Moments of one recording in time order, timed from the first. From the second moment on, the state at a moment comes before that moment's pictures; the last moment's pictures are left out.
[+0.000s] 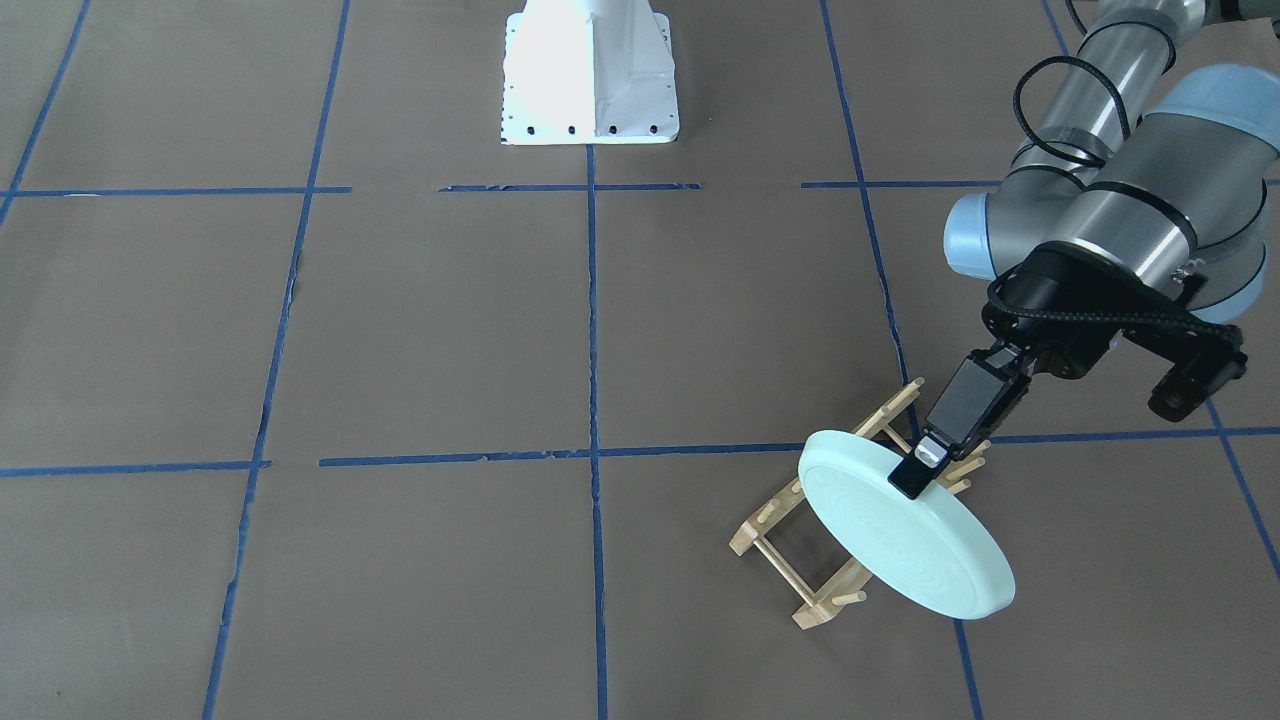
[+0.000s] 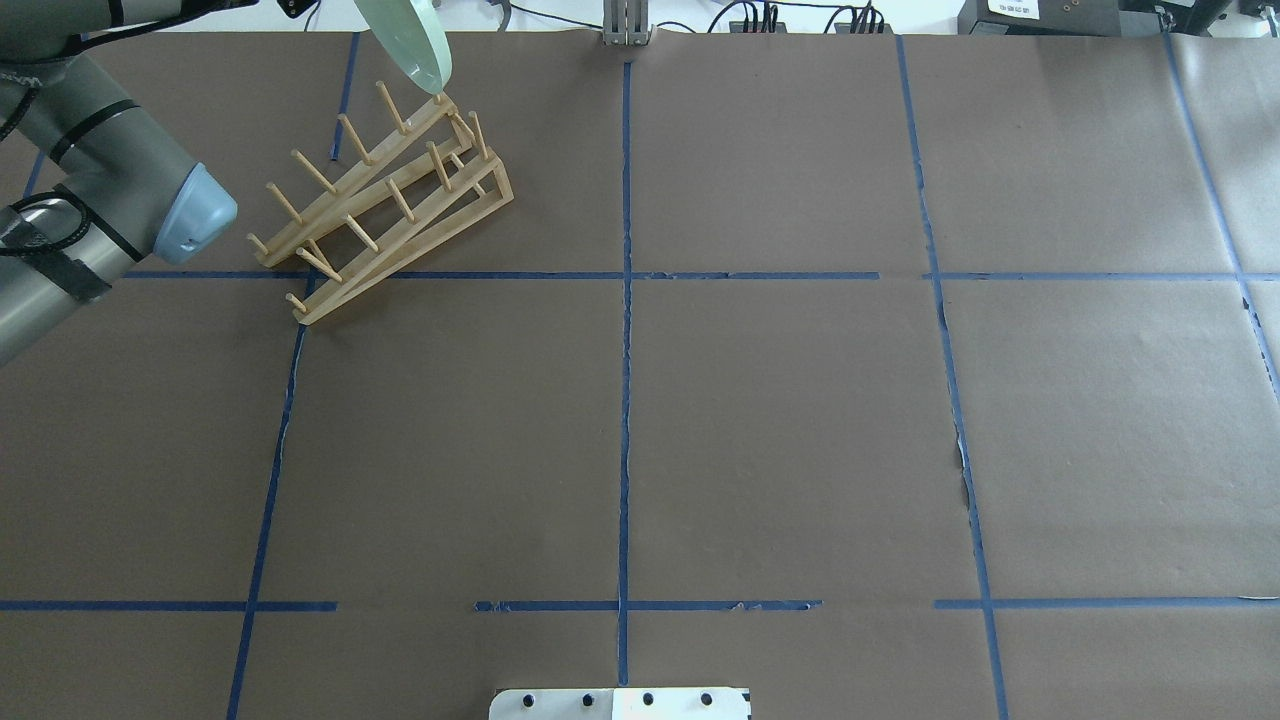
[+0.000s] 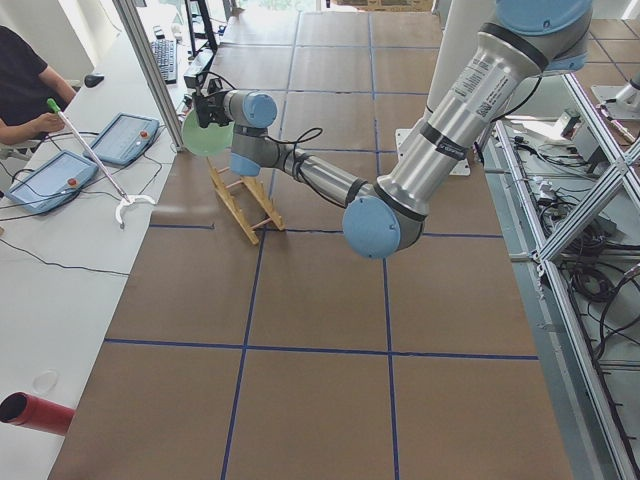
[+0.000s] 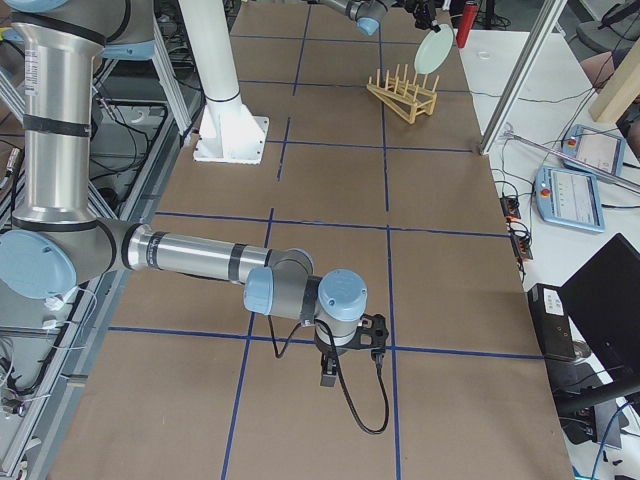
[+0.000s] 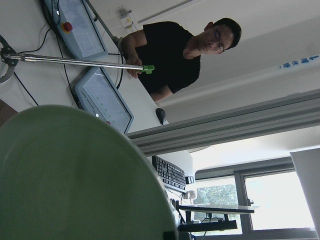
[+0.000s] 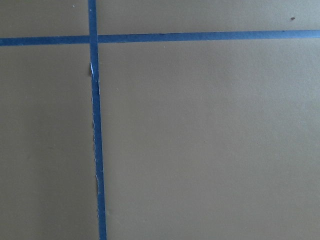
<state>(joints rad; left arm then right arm) -1.04 -2.19 -1.33 -2.97 -1.89 -1.88 1.62 -1.69 1.60 -1.59 2.30 -0.07</state>
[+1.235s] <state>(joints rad) -0.98 -2.19 -1.28 -2.97 -1.91 -1.85 1.62 -1.69 1.60 -1.59 2.30 -0.07</state>
